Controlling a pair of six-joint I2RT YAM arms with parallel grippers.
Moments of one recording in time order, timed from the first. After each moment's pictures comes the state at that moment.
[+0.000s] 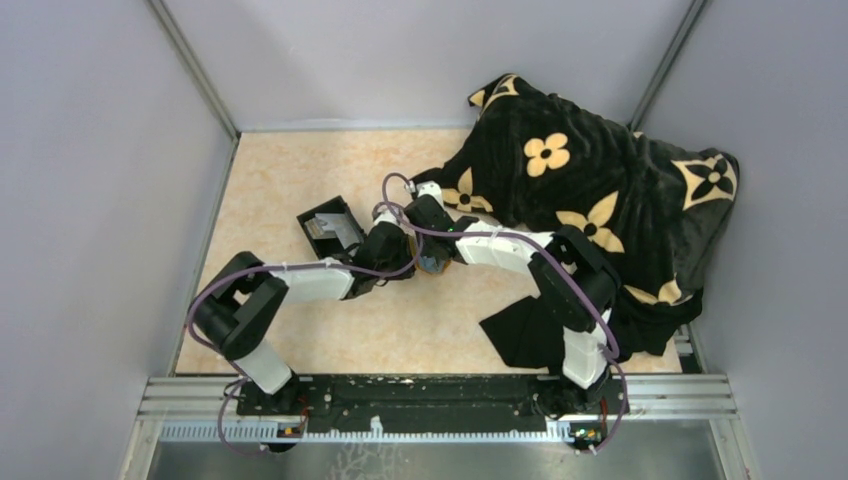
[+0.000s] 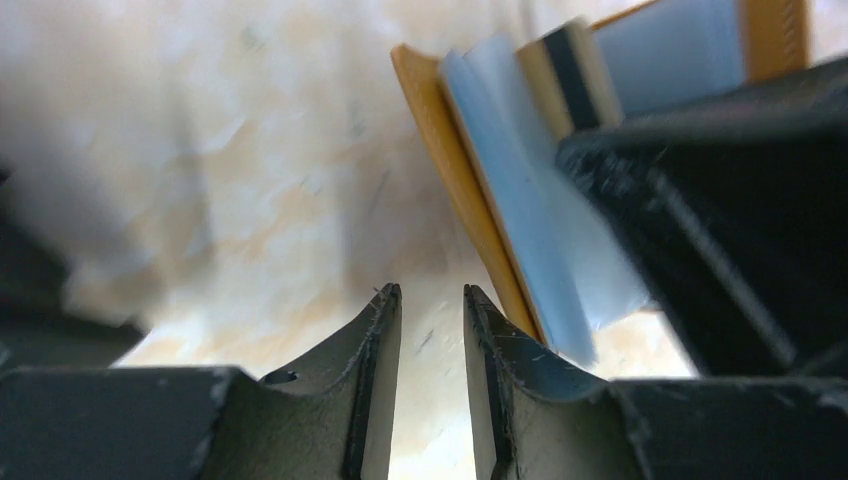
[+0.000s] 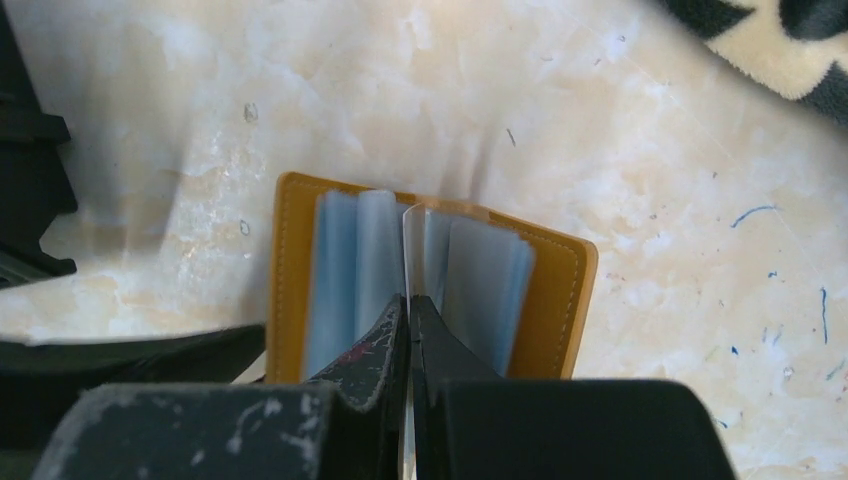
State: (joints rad) left arm -0.73 1.69 0.77 0.22 -0.17 -0.62; right arm 0.82 1.87 1.23 -0.24 0.31 0.40
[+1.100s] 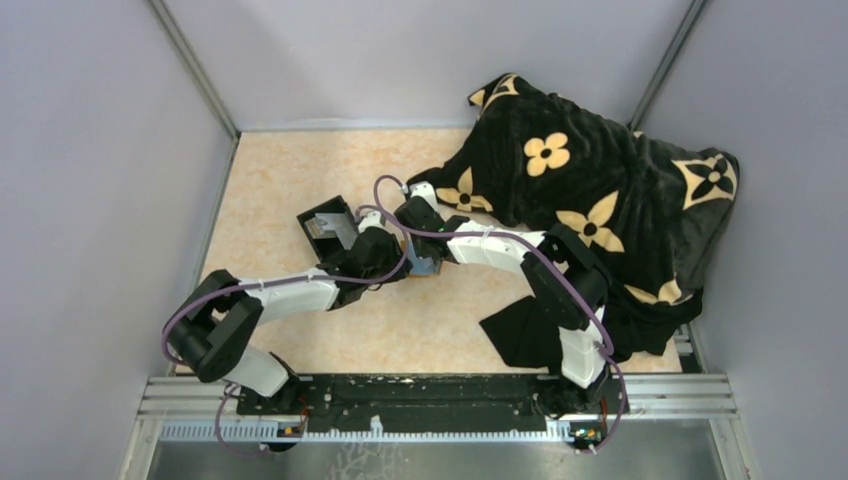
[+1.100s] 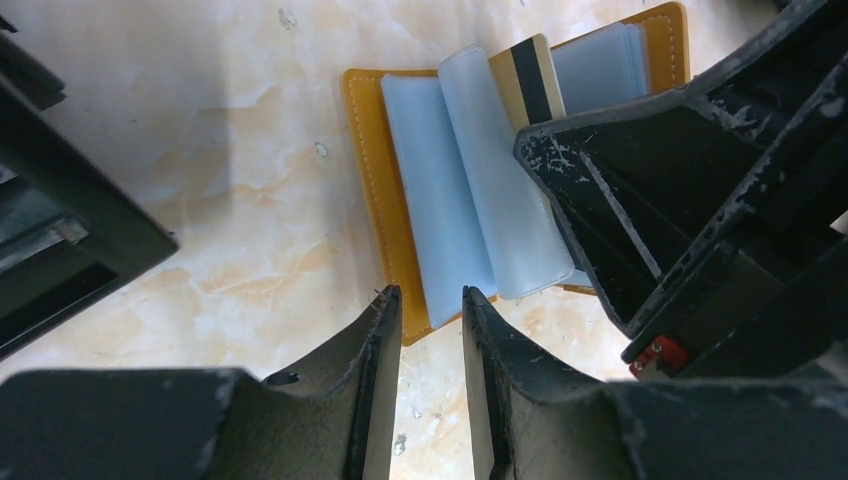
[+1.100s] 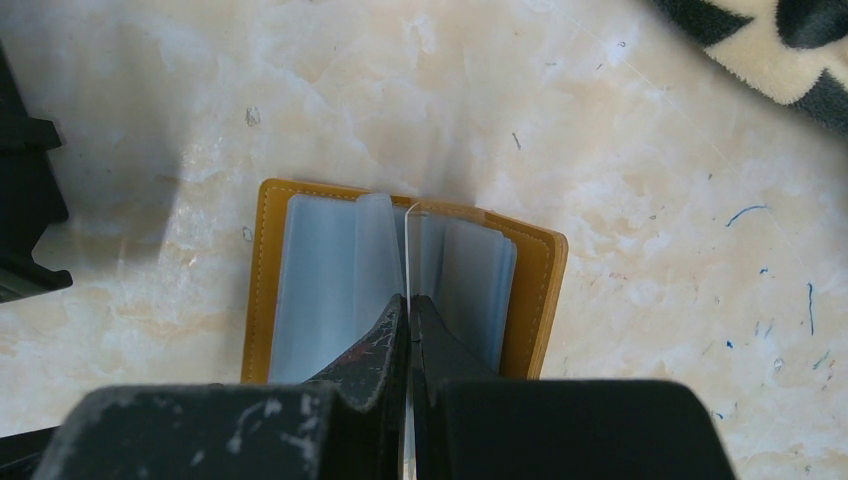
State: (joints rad) left arm -0.74 1.49 0.65 0.19 -0.22 -0.77; right arm 0.86 1.92 1.31 -0.30 0.39 0.40
